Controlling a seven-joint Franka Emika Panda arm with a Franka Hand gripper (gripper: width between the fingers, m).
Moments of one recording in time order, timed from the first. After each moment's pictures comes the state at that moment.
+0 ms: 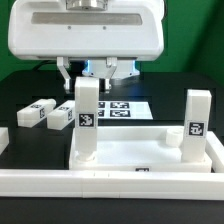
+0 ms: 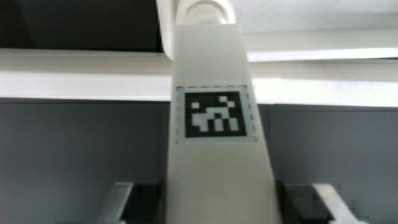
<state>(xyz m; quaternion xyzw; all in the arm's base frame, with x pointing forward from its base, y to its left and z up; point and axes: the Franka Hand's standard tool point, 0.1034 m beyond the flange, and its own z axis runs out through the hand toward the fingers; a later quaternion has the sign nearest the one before) 0.621 -0.067 0.131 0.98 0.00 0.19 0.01</state>
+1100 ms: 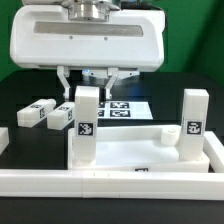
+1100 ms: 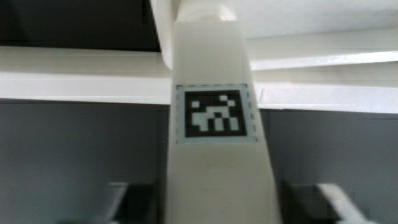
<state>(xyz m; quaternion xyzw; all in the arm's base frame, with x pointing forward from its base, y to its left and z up) 0.624 -0.067 0.120 0.98 0.00 0.21 0.02</state>
